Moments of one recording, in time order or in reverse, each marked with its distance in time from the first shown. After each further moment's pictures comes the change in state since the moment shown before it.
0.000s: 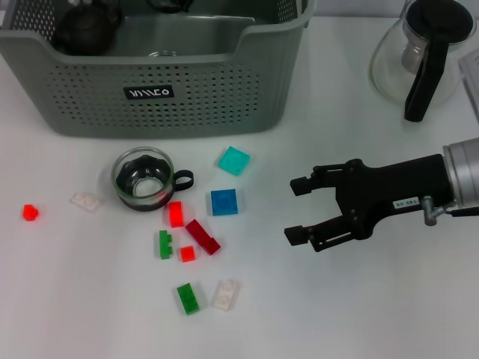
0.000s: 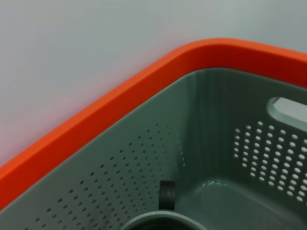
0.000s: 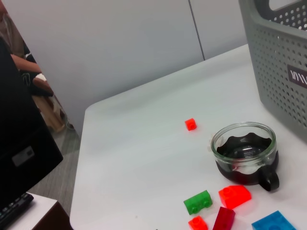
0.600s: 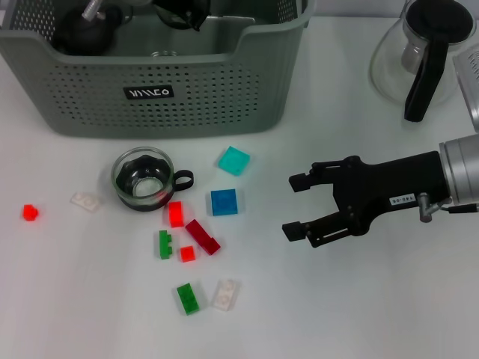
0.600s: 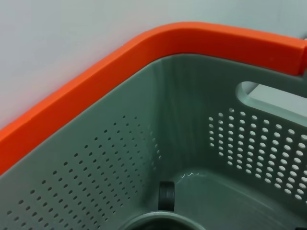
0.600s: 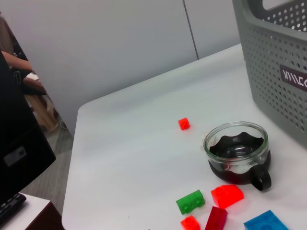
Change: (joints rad) left arm 0.010 -0.029 0.049 -0.004 0.010 -0.014 0.011; right arm 0.005 0.005 0.006 0.000 -0.010 0.020 0.000
